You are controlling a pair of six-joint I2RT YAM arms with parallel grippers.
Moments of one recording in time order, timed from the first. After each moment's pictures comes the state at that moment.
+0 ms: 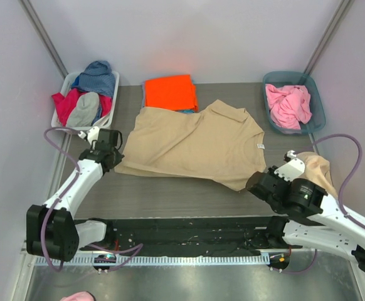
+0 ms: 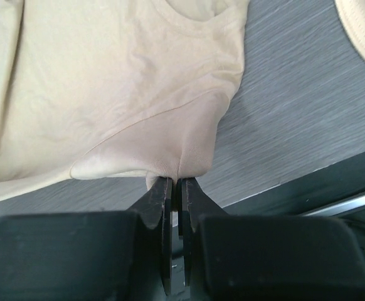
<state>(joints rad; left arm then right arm) -0.17 1.18 0.79 -0.57 -0.39 -0.79 1.04 0.70 0.89 -1.35 0.75 1.51</state>
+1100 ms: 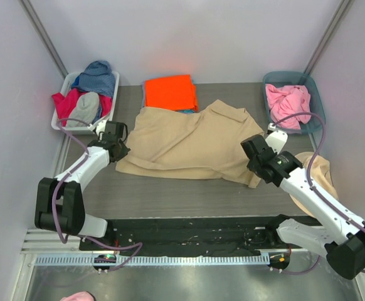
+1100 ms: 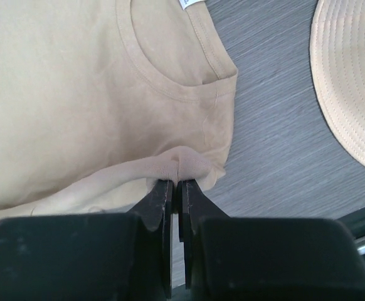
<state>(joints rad) -0.17 1.41 0.88 -0.44 -0.32 -0.76 0.56 1.01 0.93 -0.94 0.61 0.89</state>
